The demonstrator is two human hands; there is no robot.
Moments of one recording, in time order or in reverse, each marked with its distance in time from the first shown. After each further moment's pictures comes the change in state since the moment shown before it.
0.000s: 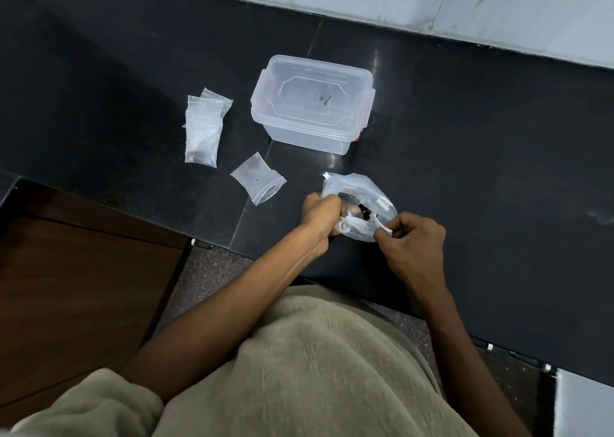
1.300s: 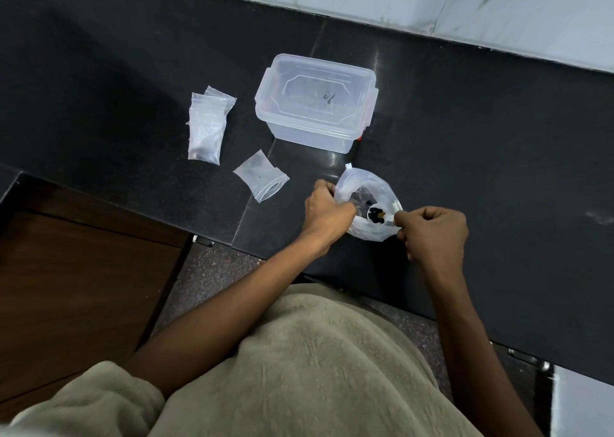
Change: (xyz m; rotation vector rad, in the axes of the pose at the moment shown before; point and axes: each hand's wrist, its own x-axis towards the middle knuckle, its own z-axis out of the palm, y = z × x) left_hand 0.001 -0.009 -0.003 0.341 0.112 0.304; right_hand 0.005 -0.031 -0.019 0.206 0.087 0.414
